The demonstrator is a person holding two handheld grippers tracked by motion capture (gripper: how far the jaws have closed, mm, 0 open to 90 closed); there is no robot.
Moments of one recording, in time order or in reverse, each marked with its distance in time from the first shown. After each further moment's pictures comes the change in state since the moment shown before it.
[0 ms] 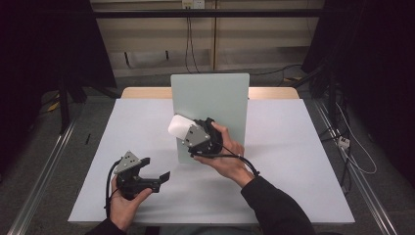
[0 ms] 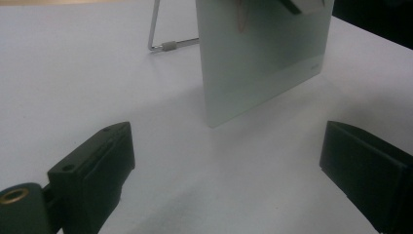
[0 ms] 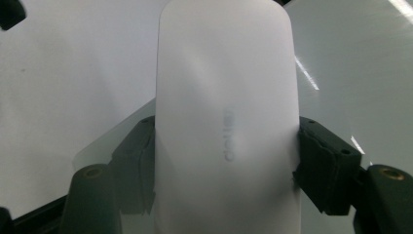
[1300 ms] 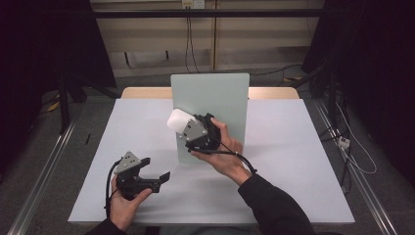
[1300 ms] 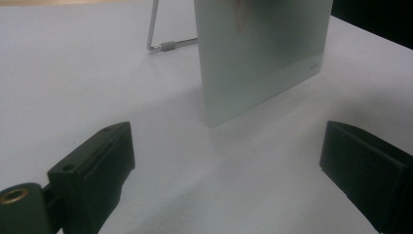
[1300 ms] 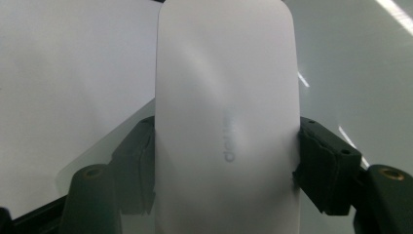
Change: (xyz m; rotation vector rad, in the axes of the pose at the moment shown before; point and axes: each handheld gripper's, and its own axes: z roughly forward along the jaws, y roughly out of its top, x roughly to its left) left arm 0.000 0.000 0.000 -0.001 -0.002 -0.001; right arm -0.007 0.012 0.000 0.011 -0.053 0.036
